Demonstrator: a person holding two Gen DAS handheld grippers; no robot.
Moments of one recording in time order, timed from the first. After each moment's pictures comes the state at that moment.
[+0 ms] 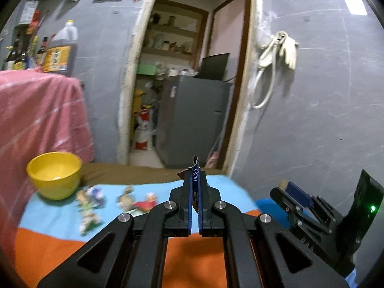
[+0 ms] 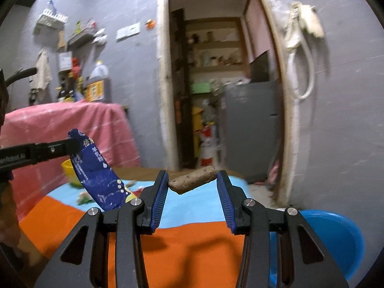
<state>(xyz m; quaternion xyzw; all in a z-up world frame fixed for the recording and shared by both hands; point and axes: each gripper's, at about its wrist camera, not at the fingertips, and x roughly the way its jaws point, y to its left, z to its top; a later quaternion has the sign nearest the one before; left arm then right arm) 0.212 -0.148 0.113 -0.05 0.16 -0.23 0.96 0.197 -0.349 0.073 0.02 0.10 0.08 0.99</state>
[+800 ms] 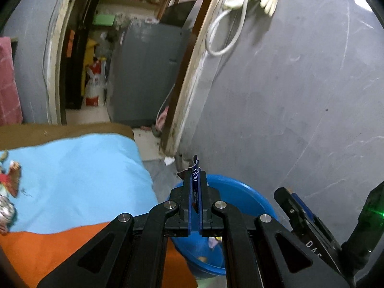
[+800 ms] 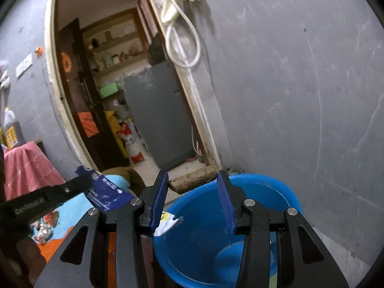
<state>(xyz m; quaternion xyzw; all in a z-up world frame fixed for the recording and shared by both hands) 0.291 -0.343 0.064 -0.06 0.31 -0.32 0.89 0.192 -0.514 0.038 0.18 0.17 -0.13 0.96</state>
